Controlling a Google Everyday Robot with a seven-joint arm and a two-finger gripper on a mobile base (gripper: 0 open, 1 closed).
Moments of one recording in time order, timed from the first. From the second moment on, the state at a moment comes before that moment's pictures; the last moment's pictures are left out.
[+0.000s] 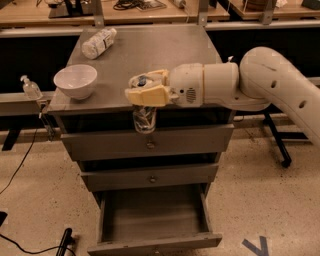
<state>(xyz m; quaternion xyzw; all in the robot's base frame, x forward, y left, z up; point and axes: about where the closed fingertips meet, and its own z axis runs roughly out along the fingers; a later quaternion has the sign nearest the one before) 0.550 0.039 0.943 -0.47 0.60 0.43 0.49</state>
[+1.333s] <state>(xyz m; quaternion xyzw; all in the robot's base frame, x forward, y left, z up) 0.498 0.031 0.788 -0.45 0.55 0.46 0.54</state>
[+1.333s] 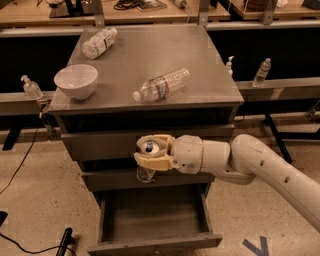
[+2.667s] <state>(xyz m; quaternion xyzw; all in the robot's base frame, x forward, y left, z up) 0.546 -0.001 0.578 -0.46 0.56 0.37 0.58</state>
